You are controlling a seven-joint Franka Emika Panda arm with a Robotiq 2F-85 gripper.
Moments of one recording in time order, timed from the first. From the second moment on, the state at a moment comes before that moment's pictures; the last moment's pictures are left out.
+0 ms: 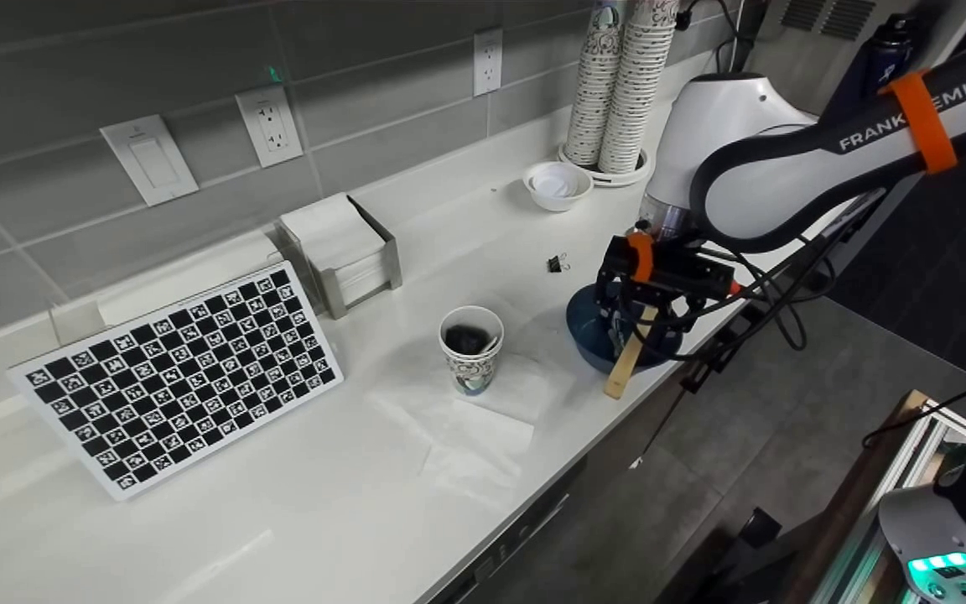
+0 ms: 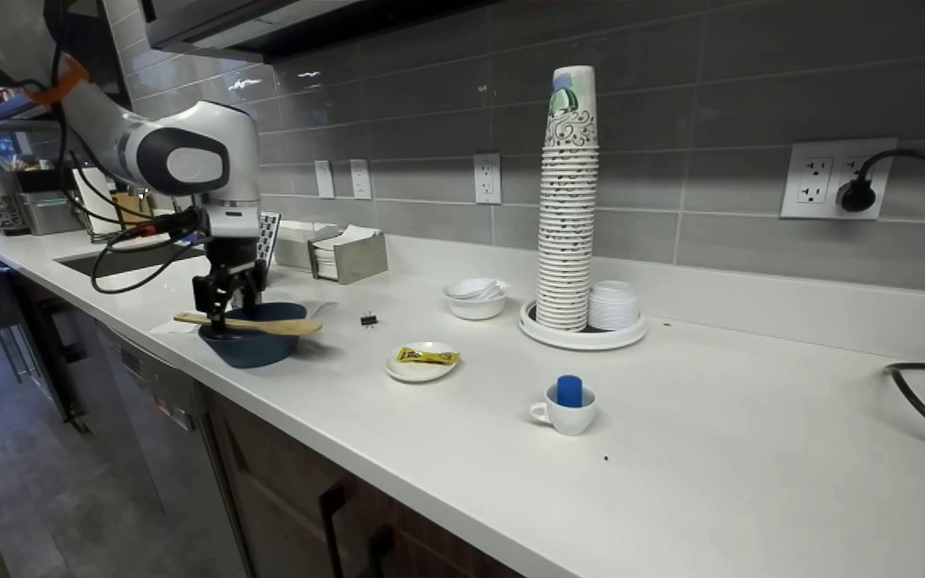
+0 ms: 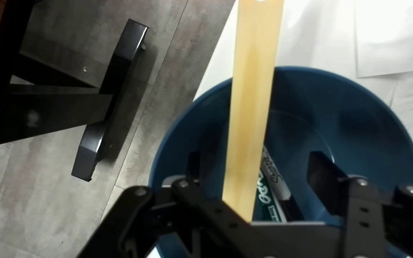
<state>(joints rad) 0.11 -0.02 0.16 -2.44 0.24 2.36 1.25</state>
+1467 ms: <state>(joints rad) 0.11 0.01 0.14 -2.20 0.09 2.28 1.62</state>
